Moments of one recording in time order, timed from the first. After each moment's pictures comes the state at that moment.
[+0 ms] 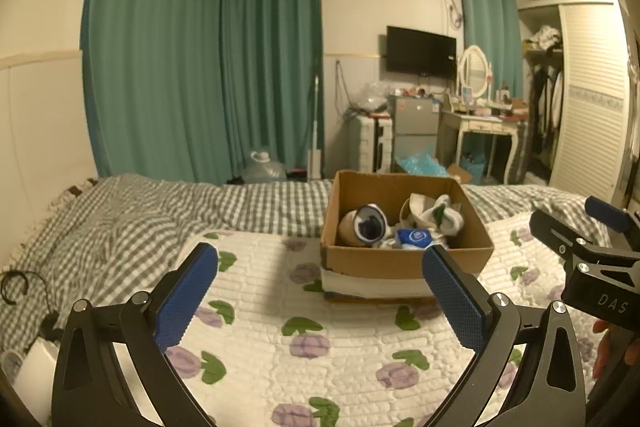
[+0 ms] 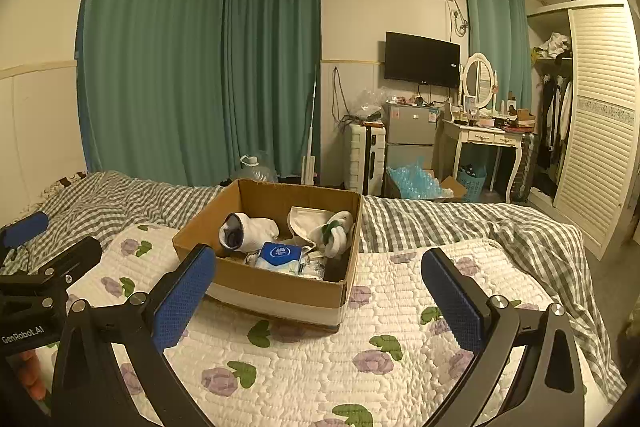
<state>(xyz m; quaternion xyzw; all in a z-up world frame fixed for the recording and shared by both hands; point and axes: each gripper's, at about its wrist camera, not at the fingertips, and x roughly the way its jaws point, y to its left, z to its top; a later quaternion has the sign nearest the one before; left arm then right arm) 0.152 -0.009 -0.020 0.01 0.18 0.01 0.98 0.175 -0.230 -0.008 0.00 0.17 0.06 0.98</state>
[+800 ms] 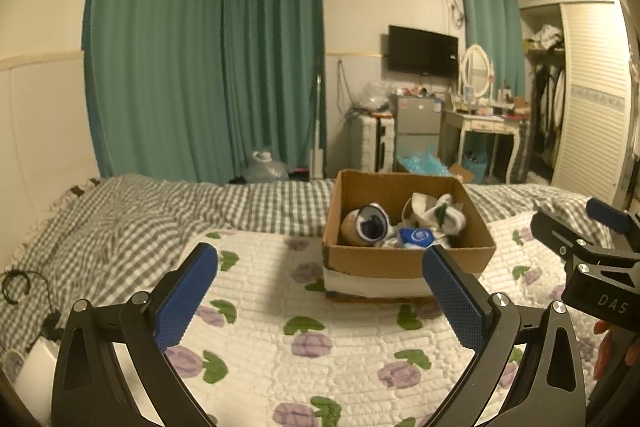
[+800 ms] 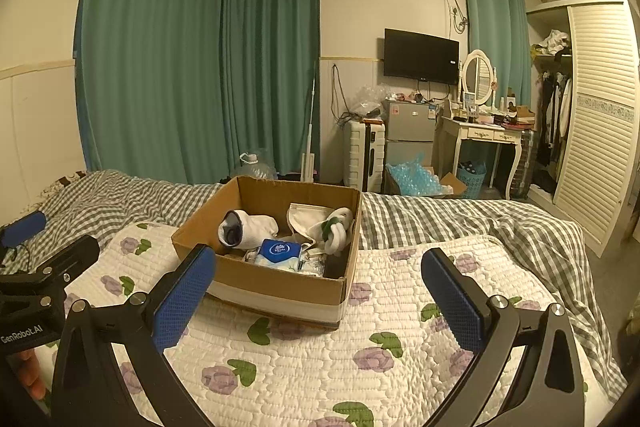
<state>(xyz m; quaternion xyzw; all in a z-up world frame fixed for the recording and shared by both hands) 0.150 -0.008 -0.020 0.01 0.18 0.02 0.98 0.175 -0.230 -0.011 0.00 0.17 0.06 0.98</state>
